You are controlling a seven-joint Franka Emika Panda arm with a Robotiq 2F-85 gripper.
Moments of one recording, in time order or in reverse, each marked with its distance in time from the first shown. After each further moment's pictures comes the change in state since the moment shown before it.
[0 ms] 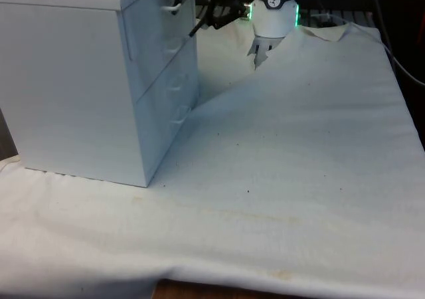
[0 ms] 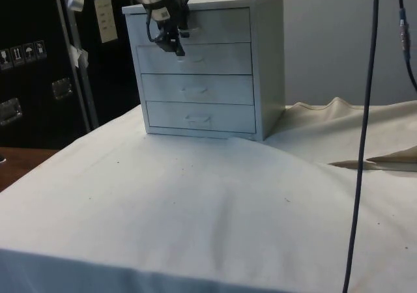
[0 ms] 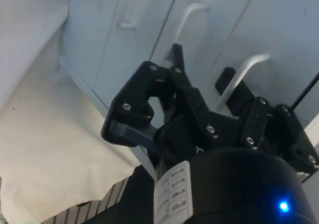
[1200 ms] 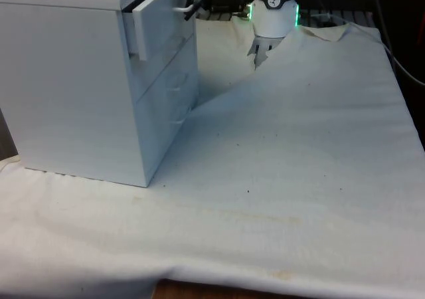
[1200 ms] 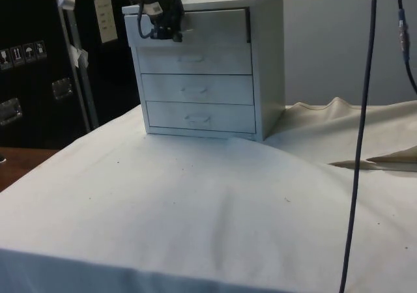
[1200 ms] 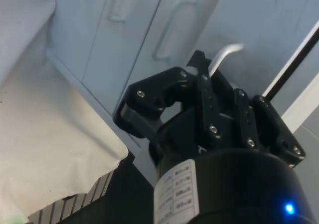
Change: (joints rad) arm 0.017 0.006 0.019 0.046 -0.044 -0.072 0.074
